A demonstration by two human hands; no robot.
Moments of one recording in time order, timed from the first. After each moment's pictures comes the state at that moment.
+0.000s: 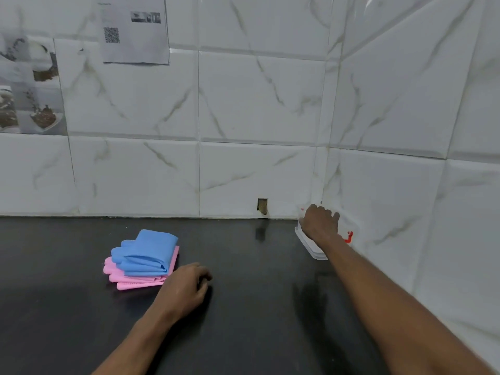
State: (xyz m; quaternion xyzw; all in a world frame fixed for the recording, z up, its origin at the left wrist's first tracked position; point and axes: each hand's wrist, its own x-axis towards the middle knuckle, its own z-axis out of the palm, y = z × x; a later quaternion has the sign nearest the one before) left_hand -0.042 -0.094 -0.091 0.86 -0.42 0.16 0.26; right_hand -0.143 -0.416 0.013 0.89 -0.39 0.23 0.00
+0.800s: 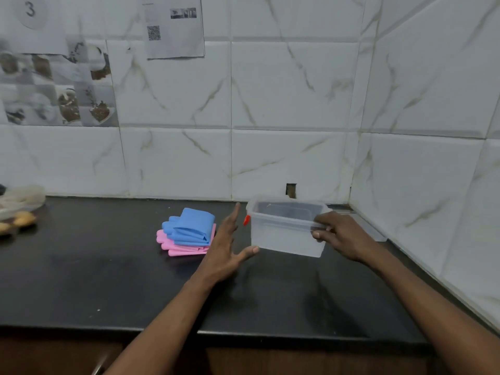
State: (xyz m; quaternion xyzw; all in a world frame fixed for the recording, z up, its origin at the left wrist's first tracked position) left_hand -0.068 -0.080 -0.081 0.72 -0.45 0.10 0.52; right_hand -0.237 -0.329 -0.003 0.95 -0.04 0.26 -0.15
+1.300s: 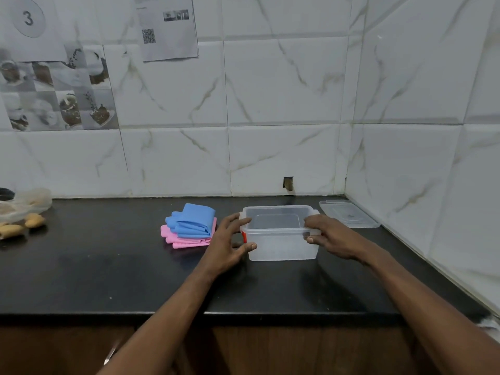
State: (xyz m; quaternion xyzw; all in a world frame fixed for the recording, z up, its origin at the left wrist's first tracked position) left_hand -0.076 -0.075 -0.086 0.72 -0.48 0.10 0.49; right_hand -0.245 -0.328 -0.028 0.98 -0.01 0.15 -0.13
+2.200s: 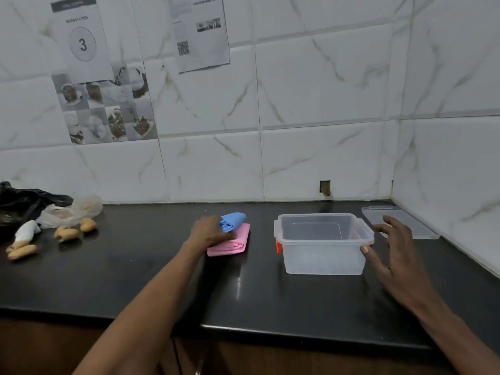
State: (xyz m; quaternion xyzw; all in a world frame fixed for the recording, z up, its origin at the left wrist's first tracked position) left_hand 0.037 -0.013 -0.034 0.96 -0.22 0.11 0.15; right_hand -0.265 -0.306 -0.069 0.87 -0.12 0.43 -0.22
